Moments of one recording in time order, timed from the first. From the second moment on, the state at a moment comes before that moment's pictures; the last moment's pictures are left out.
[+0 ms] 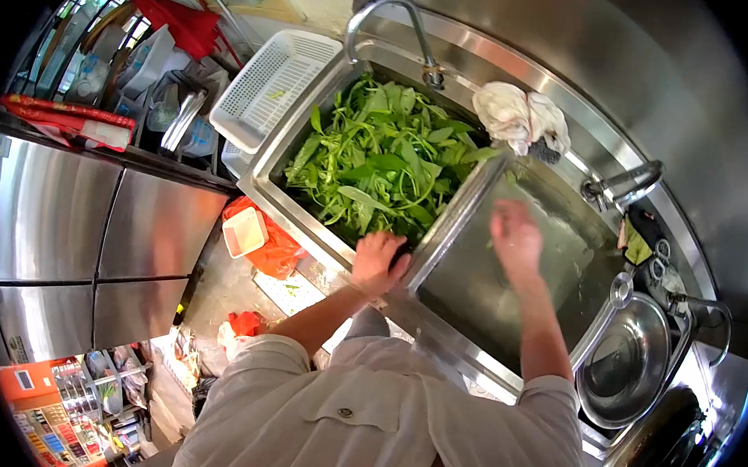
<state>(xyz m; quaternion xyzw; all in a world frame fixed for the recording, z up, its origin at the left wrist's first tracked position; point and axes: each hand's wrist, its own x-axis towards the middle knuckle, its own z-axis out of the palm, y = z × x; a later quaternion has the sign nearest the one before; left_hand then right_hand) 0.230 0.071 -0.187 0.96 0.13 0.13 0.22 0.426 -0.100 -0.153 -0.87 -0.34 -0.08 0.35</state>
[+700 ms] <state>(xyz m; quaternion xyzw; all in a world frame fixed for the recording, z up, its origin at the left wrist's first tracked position) 0.326 0.349 -0.274 0.95 0.15 -0.25 0.11 0.370 0.179 -0.277 -0.96 -0.22 0.18 -0.06</state>
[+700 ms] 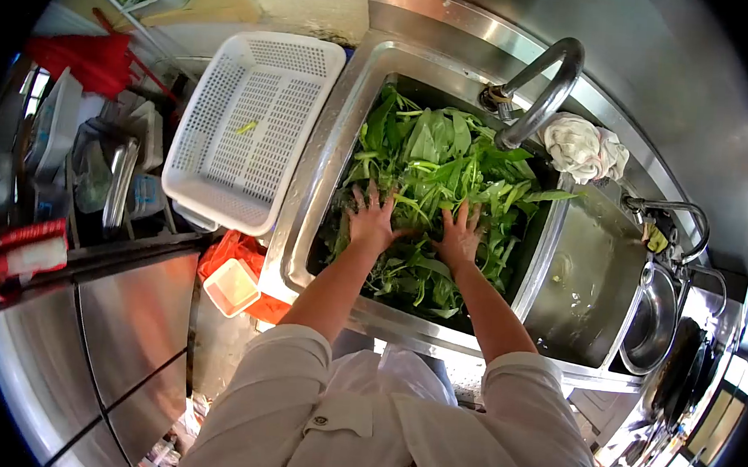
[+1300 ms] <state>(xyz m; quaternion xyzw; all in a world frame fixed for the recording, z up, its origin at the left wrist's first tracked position) 0.355 0.372 -0.297 0.98 0.10 -0.14 0.13 0.401 0.160 -0.286 -0.95 -0.13 0.27 0.10</state>
